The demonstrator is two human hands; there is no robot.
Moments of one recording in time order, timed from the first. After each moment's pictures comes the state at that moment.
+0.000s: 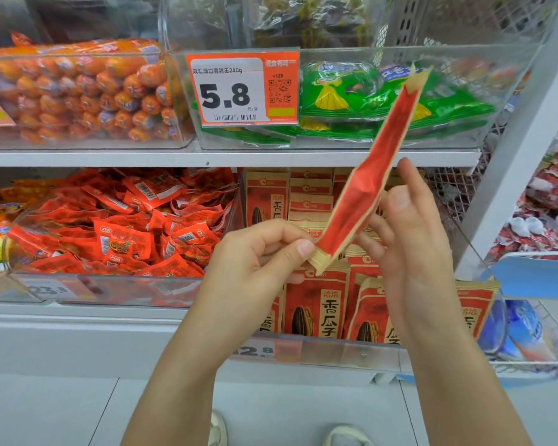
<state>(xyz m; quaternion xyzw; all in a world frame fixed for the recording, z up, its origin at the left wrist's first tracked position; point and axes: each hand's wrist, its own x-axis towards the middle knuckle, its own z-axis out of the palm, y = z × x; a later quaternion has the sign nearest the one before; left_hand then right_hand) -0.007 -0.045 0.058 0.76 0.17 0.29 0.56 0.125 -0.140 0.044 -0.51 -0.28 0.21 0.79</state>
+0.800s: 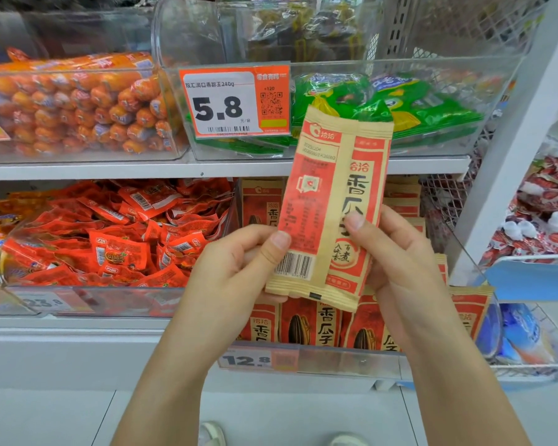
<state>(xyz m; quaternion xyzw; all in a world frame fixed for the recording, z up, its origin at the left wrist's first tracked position) -0.012 -0.043 0.062 0.72 0.22 0.27 0.60 0.127 -0.147 0.046 -0.52 -0.31 0.29 0.74</state>
